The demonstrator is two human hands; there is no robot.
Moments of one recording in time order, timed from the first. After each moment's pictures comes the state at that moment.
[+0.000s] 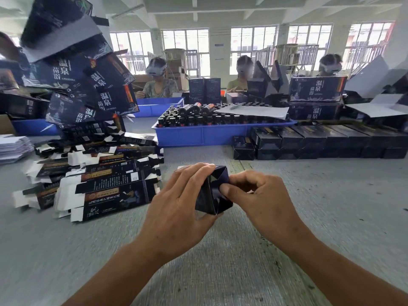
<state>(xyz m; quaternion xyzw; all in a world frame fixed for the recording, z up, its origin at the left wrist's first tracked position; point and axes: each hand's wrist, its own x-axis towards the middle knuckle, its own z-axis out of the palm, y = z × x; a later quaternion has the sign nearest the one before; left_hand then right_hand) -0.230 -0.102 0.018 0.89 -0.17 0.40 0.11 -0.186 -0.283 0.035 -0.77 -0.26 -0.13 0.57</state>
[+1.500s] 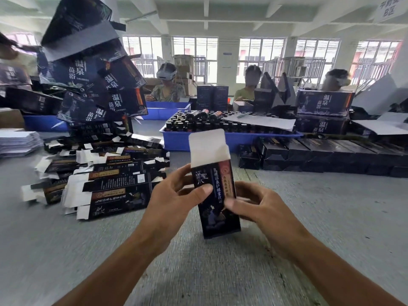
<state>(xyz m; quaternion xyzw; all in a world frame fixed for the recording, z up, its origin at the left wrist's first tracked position) -0.227 -0.090 0.032 0.70 -0.02 0.17 0.70 -0.167 -0.288 0.026 -0.74 -0.24 0.09 0.62</state>
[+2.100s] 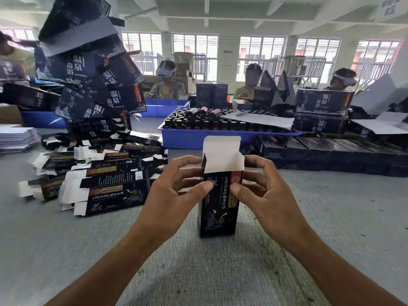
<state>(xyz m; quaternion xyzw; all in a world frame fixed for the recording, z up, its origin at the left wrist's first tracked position) -0.230 -0.093 0.036 0.71 -0.11 0.24 0.65 -0.169 -0.291 0.033 -0.71 -0.28 -0.06 0.65</state>
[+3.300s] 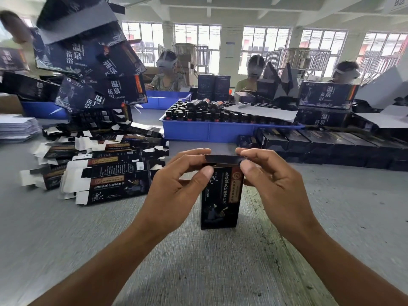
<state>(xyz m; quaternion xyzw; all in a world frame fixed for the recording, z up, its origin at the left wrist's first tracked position) -0.237 -0.101 0.038 0.76 -0.14 0.31 0.56 -0.180 -0.287 0.042 -0.66 -0.32 -0.13 0.66</state>
